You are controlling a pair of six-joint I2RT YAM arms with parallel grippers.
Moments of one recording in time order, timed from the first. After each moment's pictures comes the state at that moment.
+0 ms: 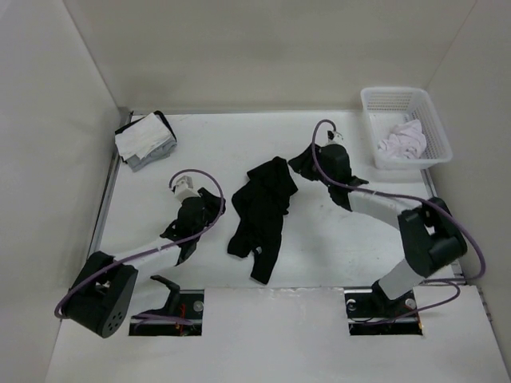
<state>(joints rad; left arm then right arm) -0.45 1.16 0.26 0.50 -0.26 -0.87 0.44 1.63 0.91 0.34 -0.01 0.81</state>
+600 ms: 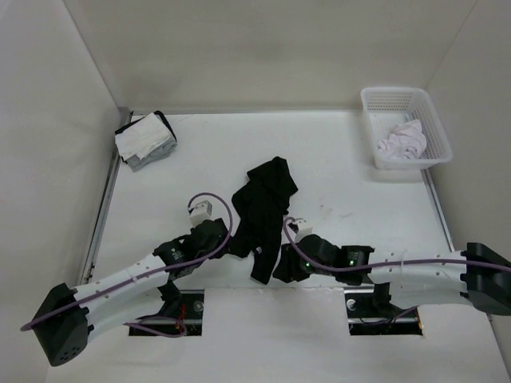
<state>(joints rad) -0.82 0.83 0.34 -0.30 -0.33 -0.98 1.23 1.09 0.50 -0.13 0.10 0.91</state>
